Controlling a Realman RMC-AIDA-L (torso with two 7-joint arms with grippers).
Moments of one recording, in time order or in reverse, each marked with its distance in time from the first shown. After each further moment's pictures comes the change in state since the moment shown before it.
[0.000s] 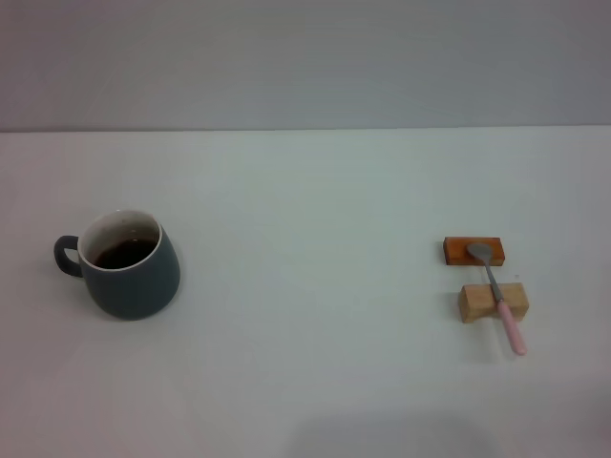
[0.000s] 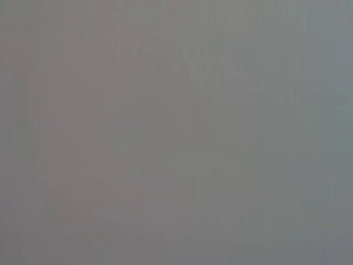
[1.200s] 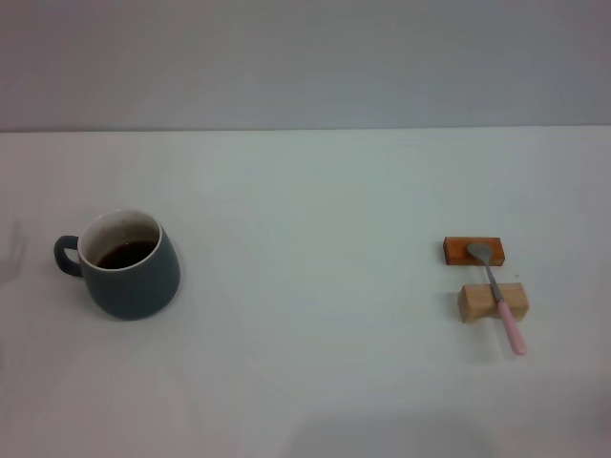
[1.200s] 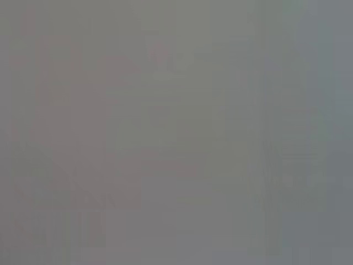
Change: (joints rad) left arm 0.085 -0.012 0.341 -0.047 0.001 -0.020 -0.029; right arm 0.002 -0.001 0.000 0.023 0.000 -0.012 0.006
